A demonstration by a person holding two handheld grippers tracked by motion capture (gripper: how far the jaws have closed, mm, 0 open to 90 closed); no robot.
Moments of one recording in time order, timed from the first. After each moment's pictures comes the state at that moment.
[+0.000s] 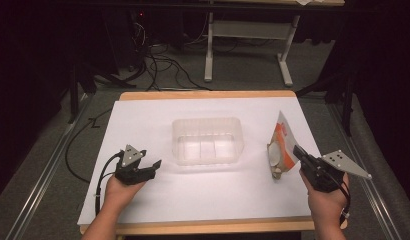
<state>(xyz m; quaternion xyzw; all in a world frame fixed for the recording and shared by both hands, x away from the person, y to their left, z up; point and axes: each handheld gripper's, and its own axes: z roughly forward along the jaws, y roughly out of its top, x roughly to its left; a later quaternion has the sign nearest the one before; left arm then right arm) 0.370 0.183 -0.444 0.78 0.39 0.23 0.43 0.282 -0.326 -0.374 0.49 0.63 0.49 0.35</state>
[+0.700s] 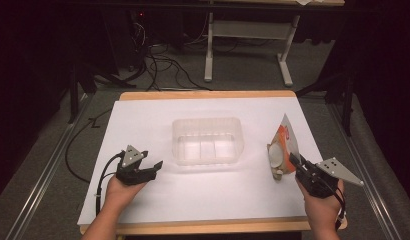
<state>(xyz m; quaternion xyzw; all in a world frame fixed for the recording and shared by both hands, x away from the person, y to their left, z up) 0.371 0.182 -0.446 0.79 0.38 0.21 0.44 0.280 -0.326 -0.402 0.50 0.63 0.48 0.34</state>
